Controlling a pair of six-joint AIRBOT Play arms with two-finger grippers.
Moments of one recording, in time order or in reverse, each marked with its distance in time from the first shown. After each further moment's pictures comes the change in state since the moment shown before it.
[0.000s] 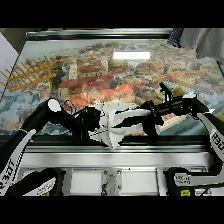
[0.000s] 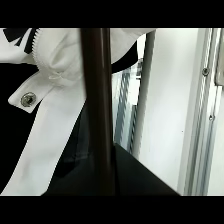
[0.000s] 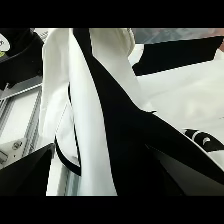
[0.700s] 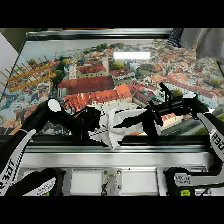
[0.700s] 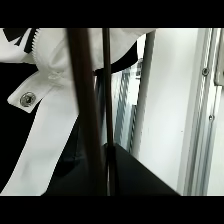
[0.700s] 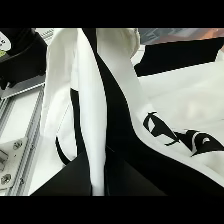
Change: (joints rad) left arm 0.000 0.000 0.000 -0.001 0.000 -0.001; right arm 0.002 0.000 0.000 0.000 0.003 -0.004
